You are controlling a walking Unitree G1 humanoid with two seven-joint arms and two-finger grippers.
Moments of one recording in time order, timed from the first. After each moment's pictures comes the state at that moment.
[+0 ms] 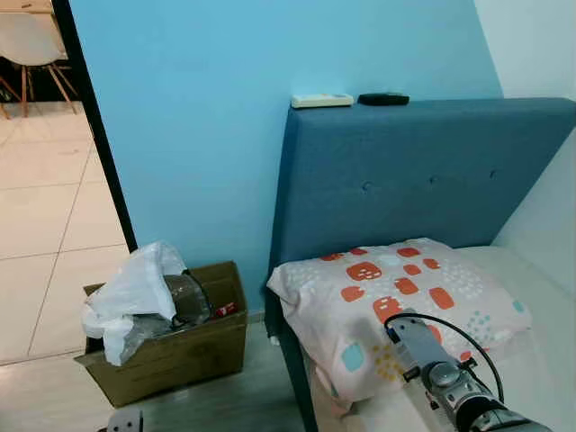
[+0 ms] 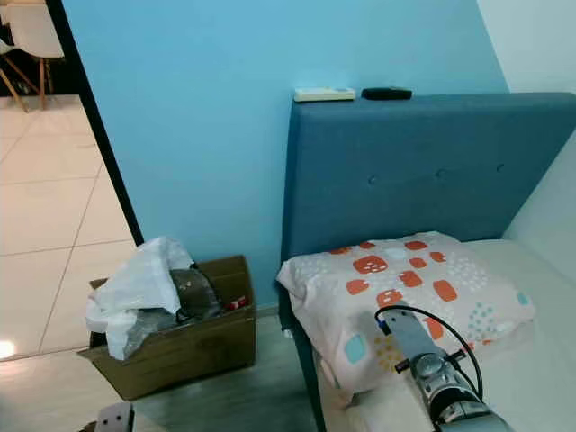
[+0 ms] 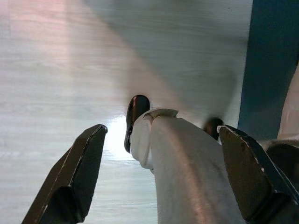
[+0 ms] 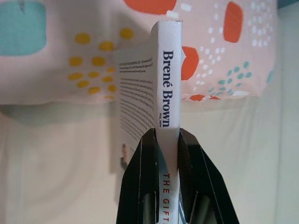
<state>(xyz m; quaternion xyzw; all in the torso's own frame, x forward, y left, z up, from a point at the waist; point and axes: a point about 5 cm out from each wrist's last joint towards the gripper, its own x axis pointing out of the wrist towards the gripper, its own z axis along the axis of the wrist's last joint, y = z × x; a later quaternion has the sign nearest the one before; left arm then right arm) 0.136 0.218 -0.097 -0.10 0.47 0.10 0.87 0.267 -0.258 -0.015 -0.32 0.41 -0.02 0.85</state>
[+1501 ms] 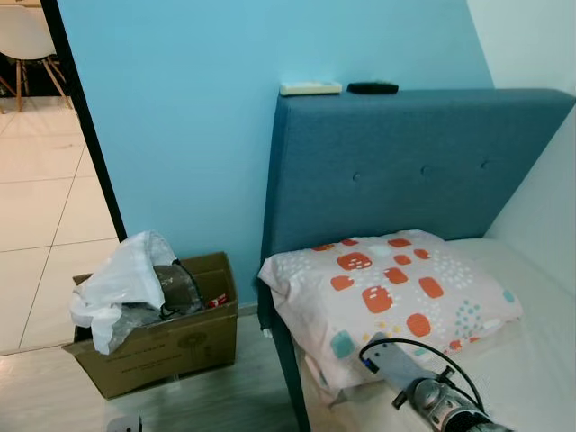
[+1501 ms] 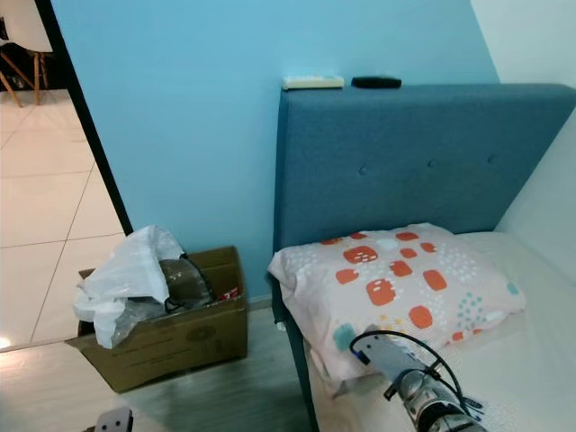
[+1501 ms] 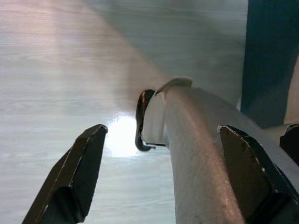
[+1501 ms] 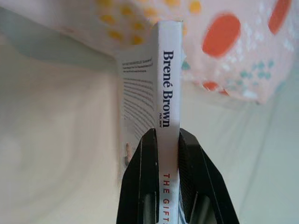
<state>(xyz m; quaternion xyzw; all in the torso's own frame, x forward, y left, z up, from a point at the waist) 0.135 0.215 -0.097 -0.09 0.47 0.08 0.87 0.255 -0.265 -0.022 -0.42 0.44 0.04 0.79</state>
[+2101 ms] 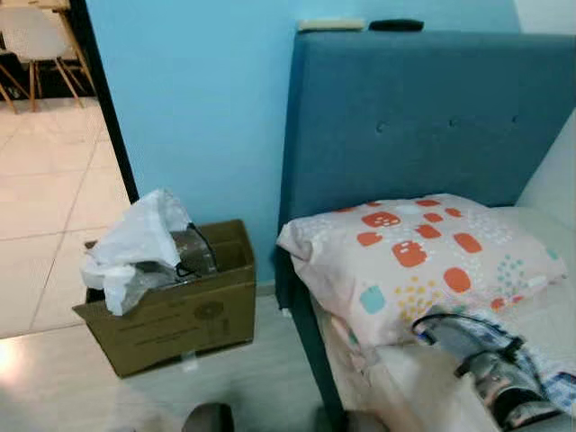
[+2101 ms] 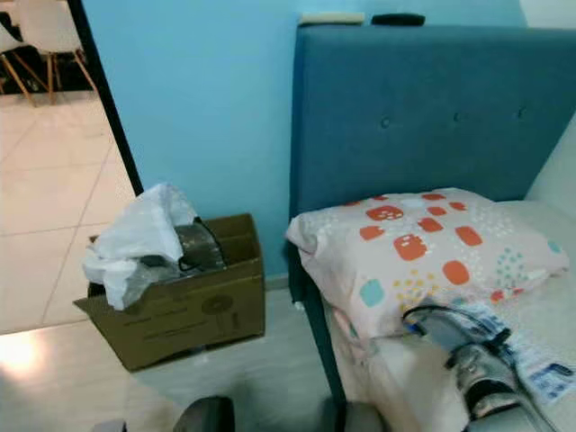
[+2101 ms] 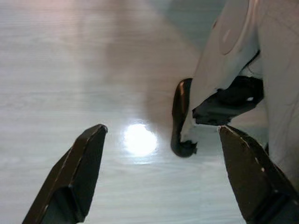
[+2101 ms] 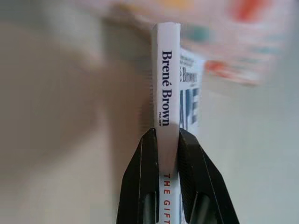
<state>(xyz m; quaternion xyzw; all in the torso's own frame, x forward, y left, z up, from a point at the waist) 0.115 0.221 -0.102 -0.08 0.49 0.08 0.87 0.268 -0.286 -0.001 -0.47 0.40 -0.01 0.79</state>
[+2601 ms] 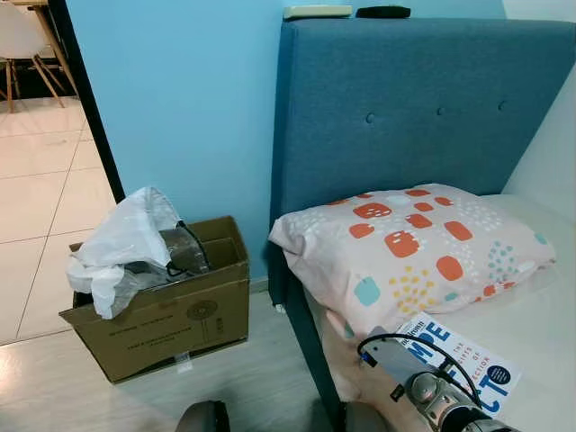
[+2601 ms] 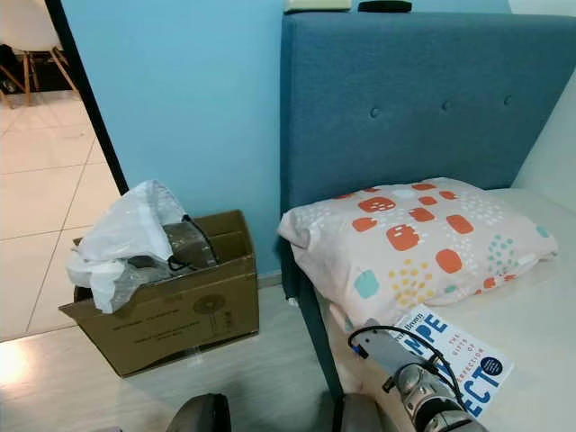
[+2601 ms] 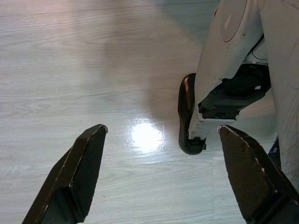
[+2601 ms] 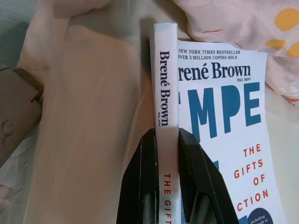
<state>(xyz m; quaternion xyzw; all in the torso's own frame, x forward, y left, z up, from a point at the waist) 0.106 0.226 -0.102 -0.07 0.49 0.07 0.87 0.261 -0.224 -0.031 -0.41 0.41 0.08 0.81</state>
